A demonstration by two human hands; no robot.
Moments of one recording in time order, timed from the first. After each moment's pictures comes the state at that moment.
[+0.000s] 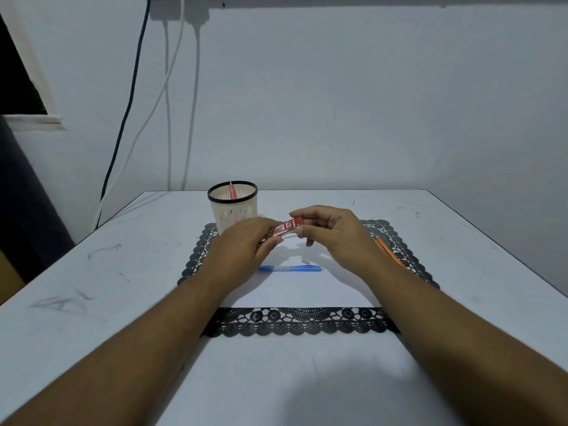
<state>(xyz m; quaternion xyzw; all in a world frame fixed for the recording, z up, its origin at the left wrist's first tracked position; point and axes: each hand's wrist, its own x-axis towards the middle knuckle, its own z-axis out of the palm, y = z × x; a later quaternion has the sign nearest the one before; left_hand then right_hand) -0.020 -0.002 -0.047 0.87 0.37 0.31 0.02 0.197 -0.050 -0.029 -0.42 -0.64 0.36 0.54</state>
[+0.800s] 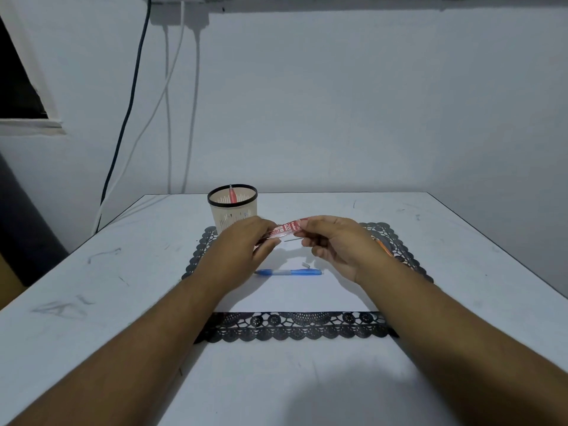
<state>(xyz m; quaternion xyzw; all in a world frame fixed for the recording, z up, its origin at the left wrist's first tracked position) -0.023 -0.006 -0.037 0.87 0.36 0.32 -0.01 0.192 -0.044 -0.027 -0.44 -0.41 0.55 0.58</state>
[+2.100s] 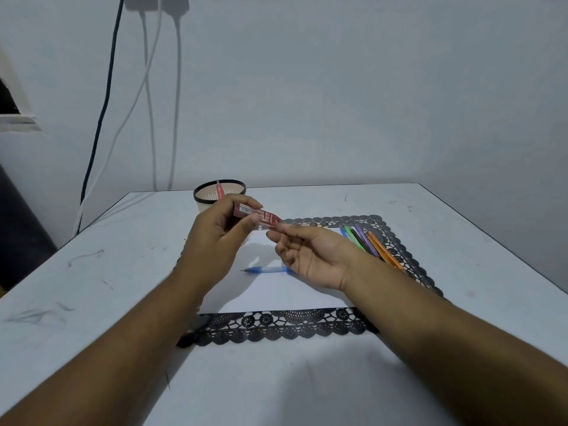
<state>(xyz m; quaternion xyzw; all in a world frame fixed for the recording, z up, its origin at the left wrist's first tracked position) -0.025 -0.024 -0.023 0.74 0.29 0.53 0.31 0.165 -0.052 -0.028 -0.36 -0.26 0.73 0.52</state>
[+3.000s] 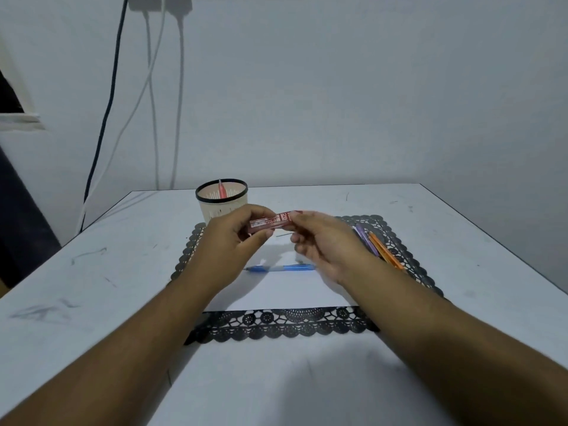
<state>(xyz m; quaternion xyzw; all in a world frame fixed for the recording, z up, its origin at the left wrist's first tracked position) -0.021 -0.019 -0.033 0.79 0.33 0.45 0.23 0.173 -0.049 -0.031 -0.44 -0.36 0.55 0.61</state>
